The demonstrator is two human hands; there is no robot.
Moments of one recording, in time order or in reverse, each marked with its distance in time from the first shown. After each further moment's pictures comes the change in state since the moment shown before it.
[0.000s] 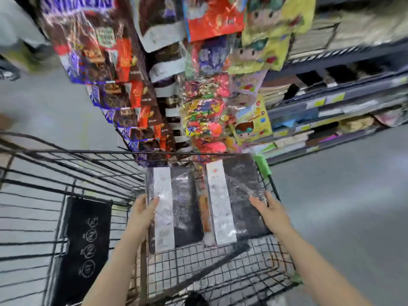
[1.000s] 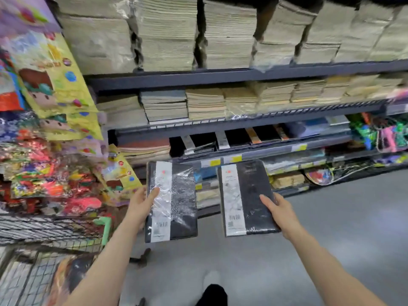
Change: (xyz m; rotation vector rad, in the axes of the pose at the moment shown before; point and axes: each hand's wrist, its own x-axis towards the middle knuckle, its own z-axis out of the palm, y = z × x) left_hand -0.031 0.204 0.478 -0.145 0.008 0.191; right_hand 0.205 -0.058 -0.518 0.051 0.076 -0.091
